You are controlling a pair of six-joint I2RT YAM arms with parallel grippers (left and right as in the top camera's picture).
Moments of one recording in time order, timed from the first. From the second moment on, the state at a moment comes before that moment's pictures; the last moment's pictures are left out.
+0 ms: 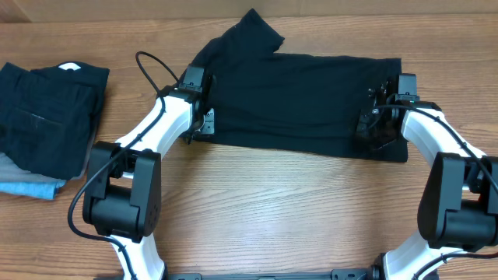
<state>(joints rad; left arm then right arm) -0.25 1.97 1.33 -0.72 -0.14 -0.29 -0.10 1.84 1.13 -0.58 -0.20 0.15</state>
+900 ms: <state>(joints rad) -0.17 2.08 1.55 -0.51 -0.06 -0.29 -0.10 1.84 1.17 -0.64 -0.24 0.15</state>
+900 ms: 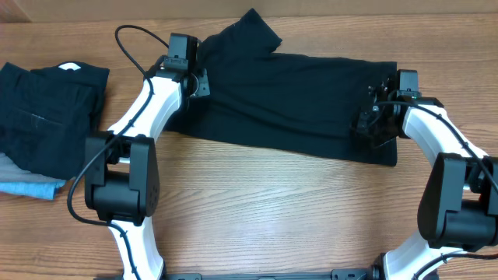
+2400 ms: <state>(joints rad) -0.16 2.32 1.85 -1.09 0.07 -0.29 0.21 1.89 1.04 -0.28 -0.30 -0.11</state>
